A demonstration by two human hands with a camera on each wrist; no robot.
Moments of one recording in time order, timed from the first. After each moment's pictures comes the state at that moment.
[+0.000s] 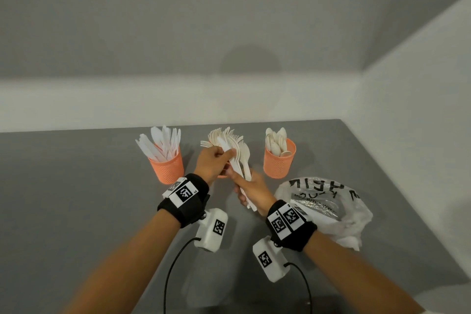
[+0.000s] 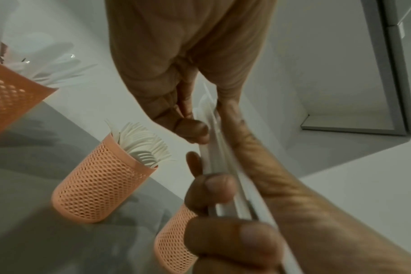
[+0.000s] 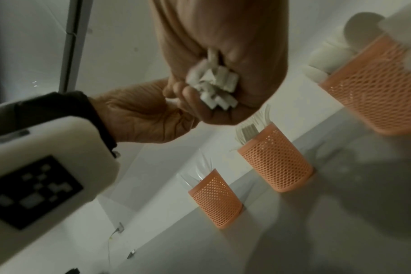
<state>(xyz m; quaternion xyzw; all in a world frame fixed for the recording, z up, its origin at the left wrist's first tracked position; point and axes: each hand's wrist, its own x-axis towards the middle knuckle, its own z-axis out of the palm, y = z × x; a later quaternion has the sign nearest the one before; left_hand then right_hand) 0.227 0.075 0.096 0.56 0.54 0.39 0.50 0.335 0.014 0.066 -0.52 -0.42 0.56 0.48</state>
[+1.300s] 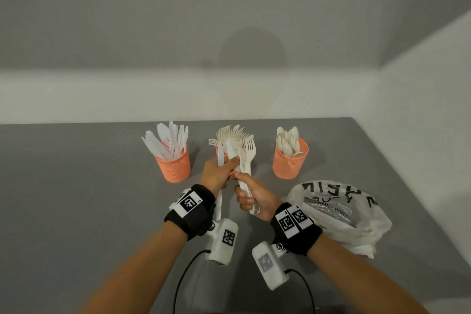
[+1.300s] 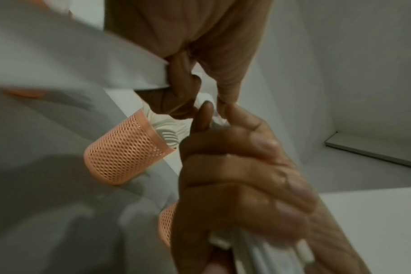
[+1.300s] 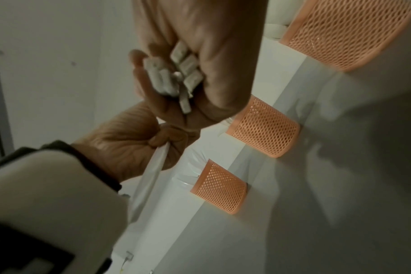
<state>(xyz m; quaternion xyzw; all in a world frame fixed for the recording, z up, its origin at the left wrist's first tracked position) 0.217 0.073 0.078 0.49 0.55 0.39 0.55 0.325 0.031 0.058 -0.44 -0.31 0.73 0.42</state>
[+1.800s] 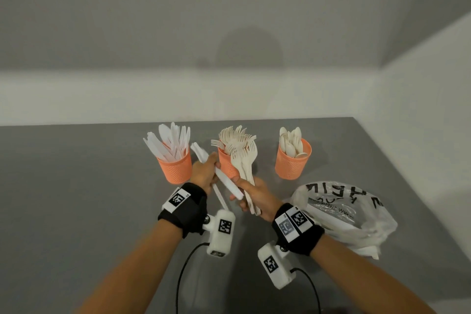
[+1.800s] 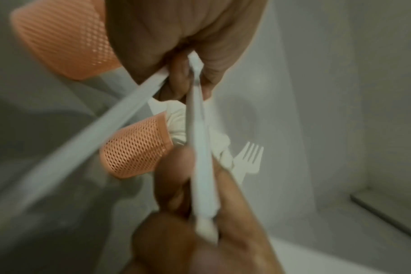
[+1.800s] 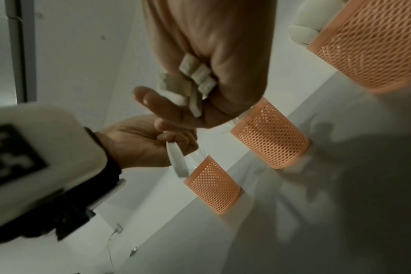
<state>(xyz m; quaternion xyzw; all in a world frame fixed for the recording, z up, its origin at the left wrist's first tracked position) 0.190 0.102 0.057 0.36 0.57 0.45 0.58 0.317 0.034 0.051 -0.51 -0.39 0.64 0.42</state>
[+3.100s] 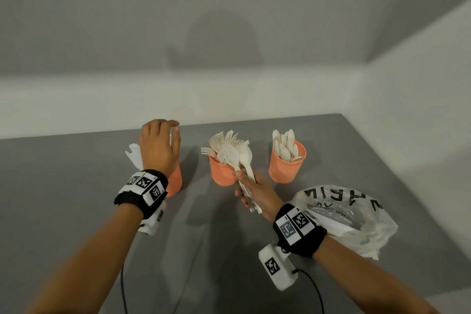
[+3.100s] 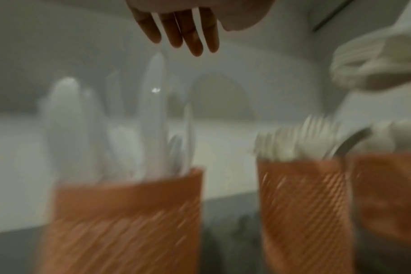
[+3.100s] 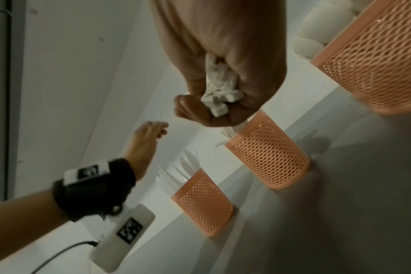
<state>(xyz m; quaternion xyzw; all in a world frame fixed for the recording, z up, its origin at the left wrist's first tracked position) 0.126 0.179 0.078 0.73 0.54 0.42 -0.02 0.325 0.058 0.056 -0.54 -0.41 0.57 0.46</state>
